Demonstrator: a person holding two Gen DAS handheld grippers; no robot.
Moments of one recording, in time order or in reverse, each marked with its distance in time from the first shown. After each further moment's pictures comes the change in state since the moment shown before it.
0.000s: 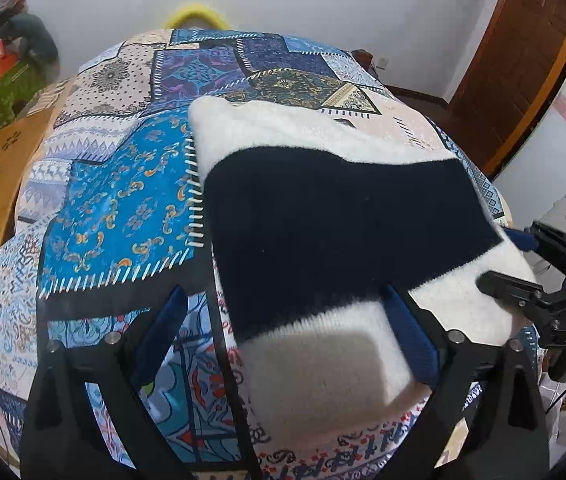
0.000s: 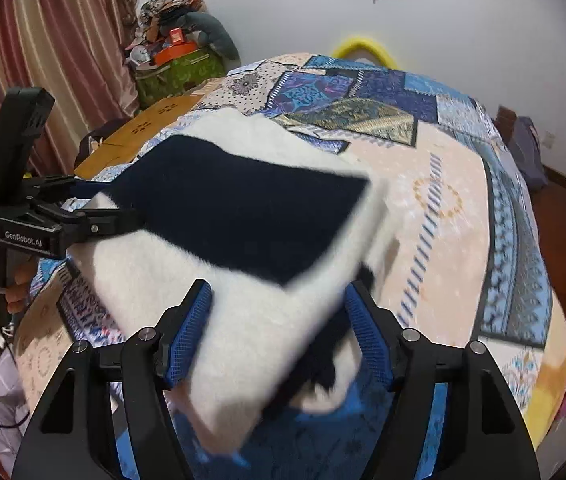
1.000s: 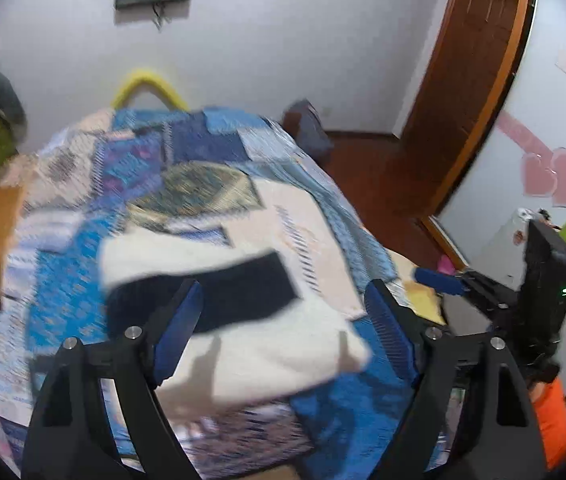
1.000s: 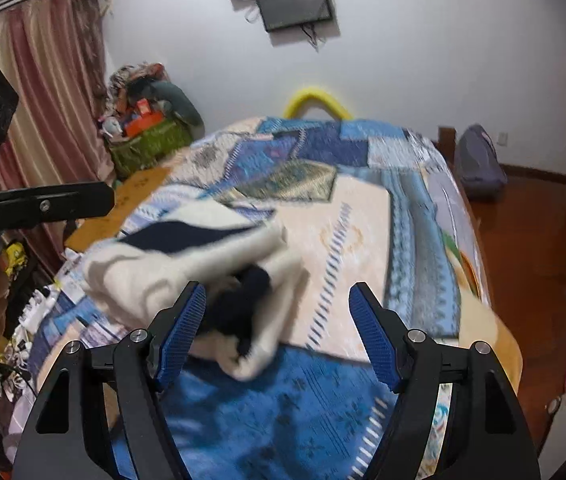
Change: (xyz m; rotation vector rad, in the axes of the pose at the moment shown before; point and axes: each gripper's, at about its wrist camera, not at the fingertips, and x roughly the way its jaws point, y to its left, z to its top) left arm -0.089 -0.121 0.069 0.091 -0.186 -0.088; right arm -0.087 -0.043 0.009 0.118 -0.220 -0.068
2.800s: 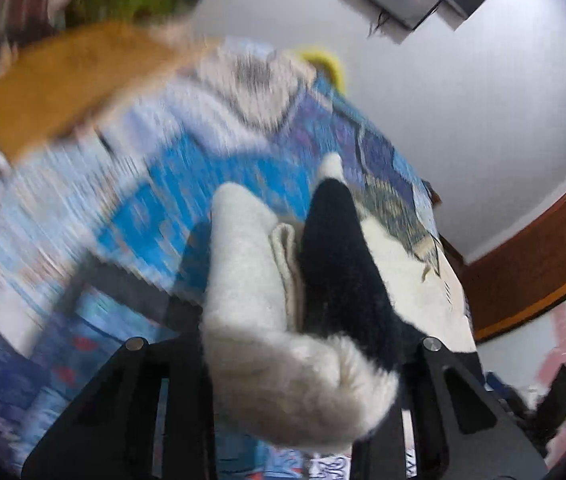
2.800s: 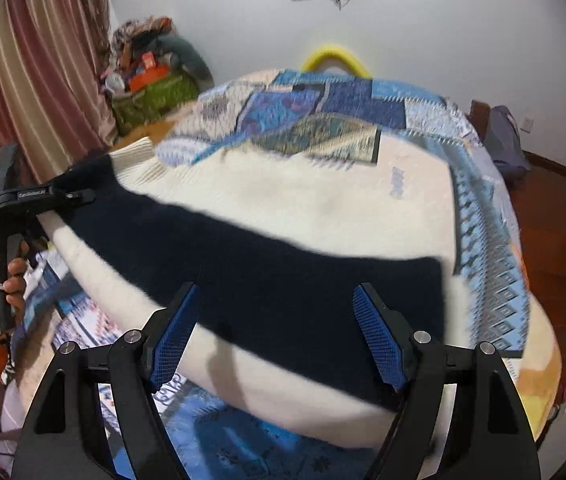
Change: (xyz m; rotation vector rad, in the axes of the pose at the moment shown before) left arm 0.007 0.253 -0.090 -0.663 -0.094 0.149; right arm 0.071 0.024 -0.003 -0.046 0.151 0.012
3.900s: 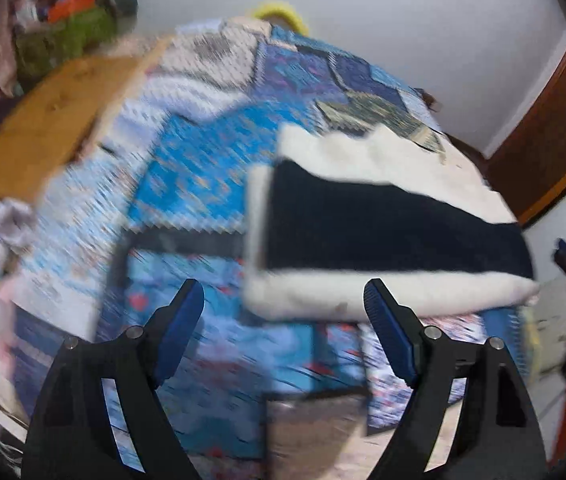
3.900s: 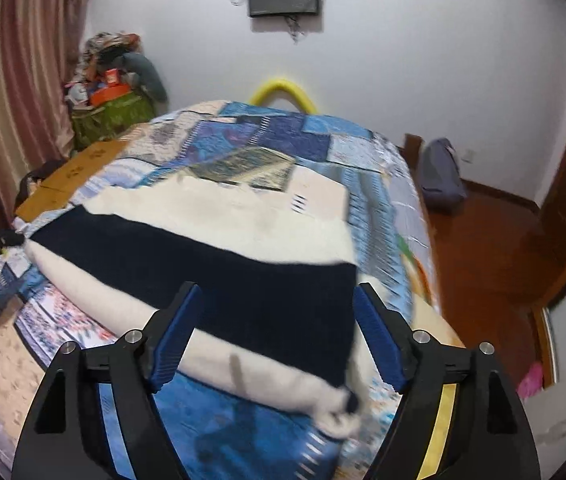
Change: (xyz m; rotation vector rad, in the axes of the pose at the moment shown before) left arm -0.017 -0.013 -0.058 0.312 0.220 0.052; right arm -0.047 -0.026 -0.009 -0.048 -0.086 -0.199
